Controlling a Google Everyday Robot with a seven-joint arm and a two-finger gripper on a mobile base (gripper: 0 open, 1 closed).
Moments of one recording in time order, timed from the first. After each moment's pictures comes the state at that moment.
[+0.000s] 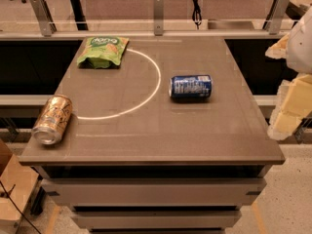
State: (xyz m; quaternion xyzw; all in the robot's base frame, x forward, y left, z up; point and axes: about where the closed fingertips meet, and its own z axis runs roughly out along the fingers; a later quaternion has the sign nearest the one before) arm 0.438 -0.217 0.976 -0.60 0.78 -0.03 0.16
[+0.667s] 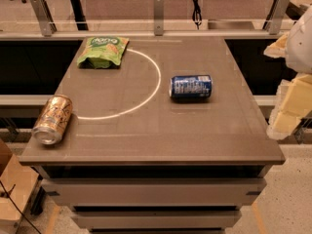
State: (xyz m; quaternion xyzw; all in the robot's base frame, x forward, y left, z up) arm 0.439 -0.213 0.978 -0.61 0.77 -0.04 0.16
